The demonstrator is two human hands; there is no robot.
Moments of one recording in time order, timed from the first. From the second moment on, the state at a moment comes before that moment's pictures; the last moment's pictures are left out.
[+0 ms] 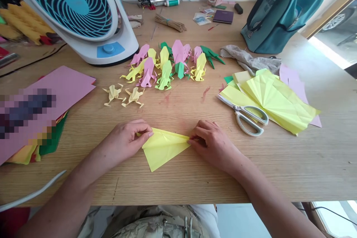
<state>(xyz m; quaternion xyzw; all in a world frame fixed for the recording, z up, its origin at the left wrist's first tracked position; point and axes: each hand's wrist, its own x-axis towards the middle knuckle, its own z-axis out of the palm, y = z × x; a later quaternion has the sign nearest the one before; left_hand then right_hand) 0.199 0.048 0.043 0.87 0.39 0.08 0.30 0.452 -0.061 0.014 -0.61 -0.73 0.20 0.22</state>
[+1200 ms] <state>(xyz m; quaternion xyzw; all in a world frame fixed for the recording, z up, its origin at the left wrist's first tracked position) 0.213 0.047 0.034 0.85 0.47 0.06 0.24 0.445 -0.062 0.012 -0.65 -0.71 0.17 0.22</state>
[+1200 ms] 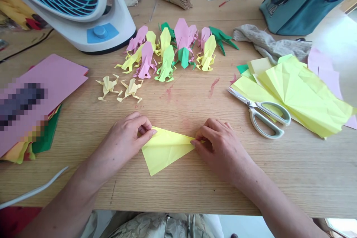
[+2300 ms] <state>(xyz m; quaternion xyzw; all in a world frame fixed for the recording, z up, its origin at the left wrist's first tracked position) 0.207 0.024 0.039 0.96 0.26 0.07 0.10 0.418 -0.056 0.012 -0.56 -0.80 0.14 0.19</state>
